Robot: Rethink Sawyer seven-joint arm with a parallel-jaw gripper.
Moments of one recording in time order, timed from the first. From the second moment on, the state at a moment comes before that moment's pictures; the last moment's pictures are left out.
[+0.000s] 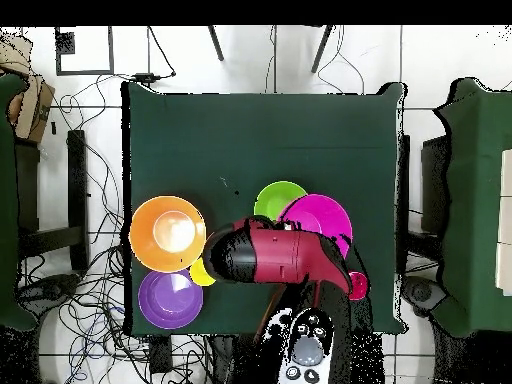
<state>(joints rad) -0.05 -0.75 -0.26 1.75 -0.23 0.43 1.78</state>
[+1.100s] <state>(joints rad) -0.03 -0.74 -0.26 1.73 -0.18 0.41 1.78</state>
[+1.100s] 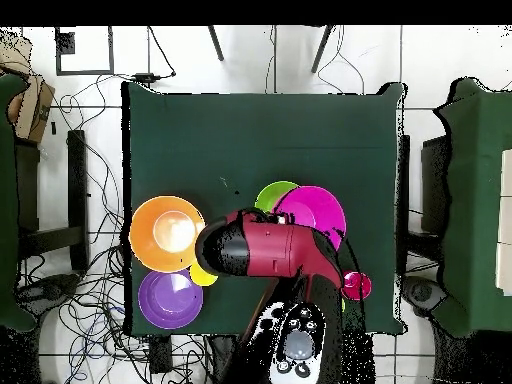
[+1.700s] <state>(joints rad) -0.02 -0.69 -0.26 1.70 -0.16 0.39 1.78</state>
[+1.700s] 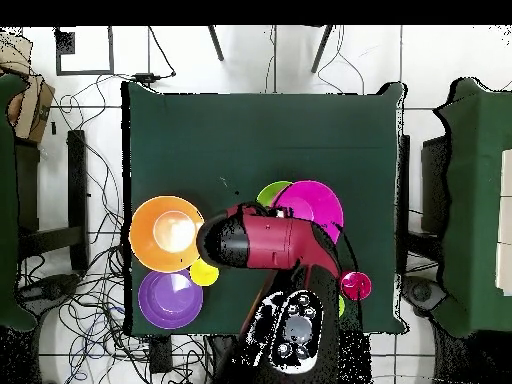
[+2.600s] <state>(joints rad) 0.05 -0.64 -0.31 1.67 -0.11 0.39 1.80</state>
